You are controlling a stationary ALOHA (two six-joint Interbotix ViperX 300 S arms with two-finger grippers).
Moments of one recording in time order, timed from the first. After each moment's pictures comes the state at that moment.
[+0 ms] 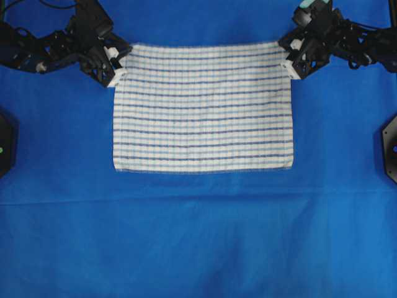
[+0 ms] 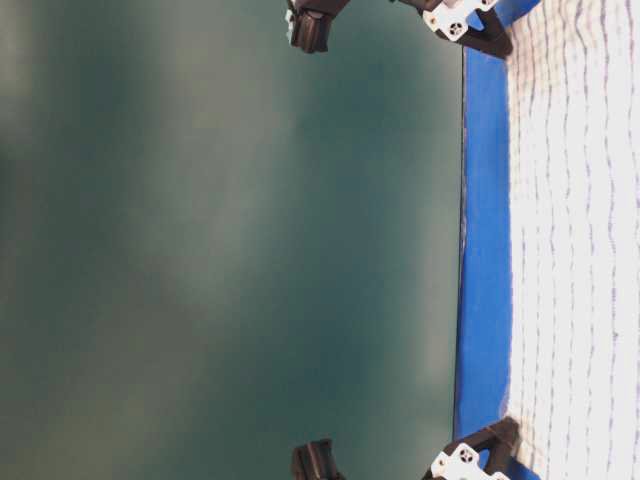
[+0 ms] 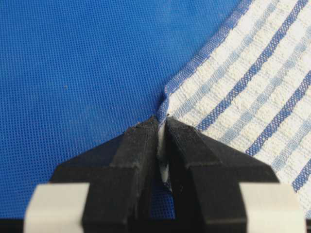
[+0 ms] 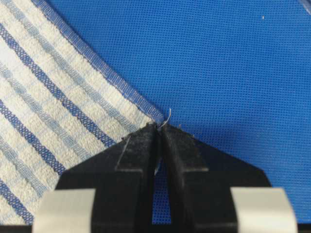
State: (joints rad) left arm 0.62 0.15 0.96 -0.02 -0.42 0.05; right arm -0.71 0.08 0.95 -0.04 -0.29 0.01
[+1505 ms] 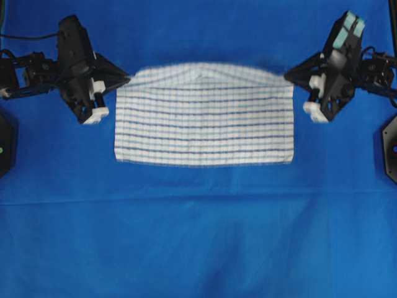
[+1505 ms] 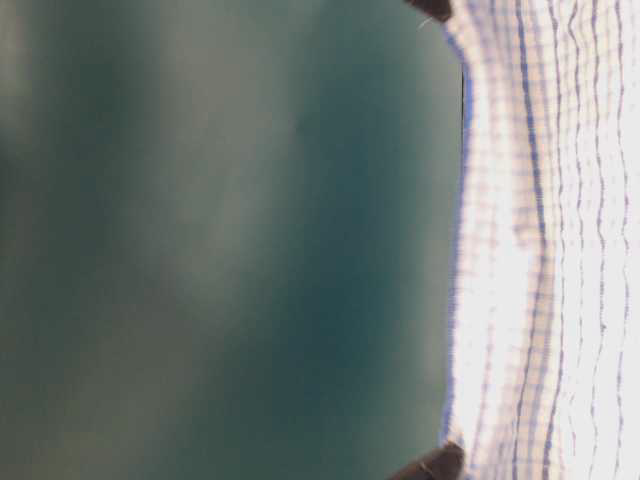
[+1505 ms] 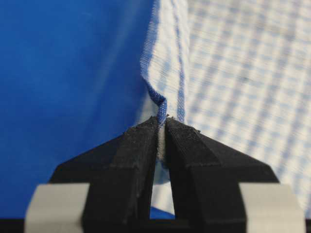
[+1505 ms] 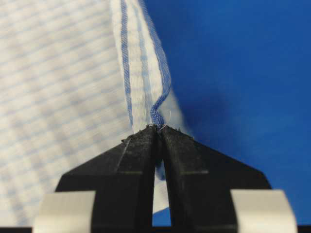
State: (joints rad) left arm 0.33 -0.27 1.07 -0.02 -0.19 0.08; right arm -0.37 -0.40 1.11 0.04 -0.07 0.05
